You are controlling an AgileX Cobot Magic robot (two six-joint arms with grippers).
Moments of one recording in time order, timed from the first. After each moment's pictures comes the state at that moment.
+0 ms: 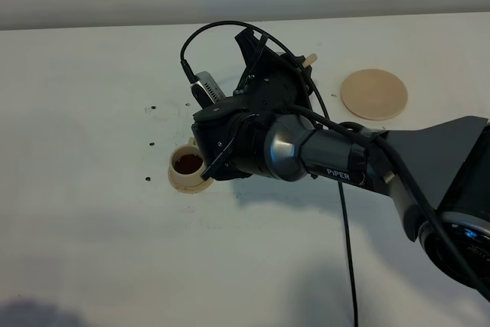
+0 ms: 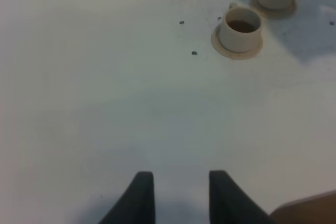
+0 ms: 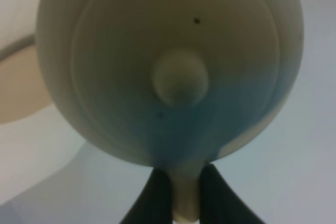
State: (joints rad) left arm -0.17 0.00 -0.46 -0.10 1.06 0.03; right arm 0.95 2.26 -1.64 -1.30 1.21 -0.38
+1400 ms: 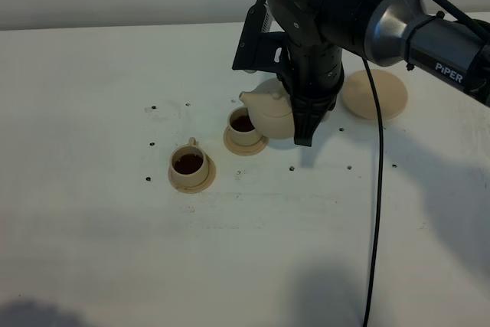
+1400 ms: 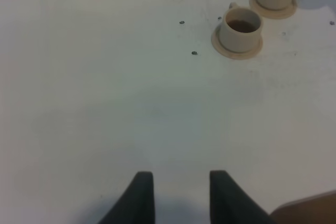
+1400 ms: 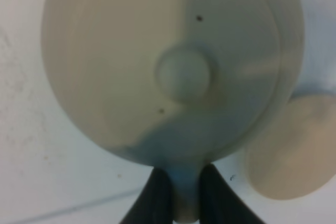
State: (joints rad) left arm -0.17 0.00 -0.46 -0.10 1.06 0.03; right arm 0.70 2.10 -1.81 -0.27 1.22 -0.57
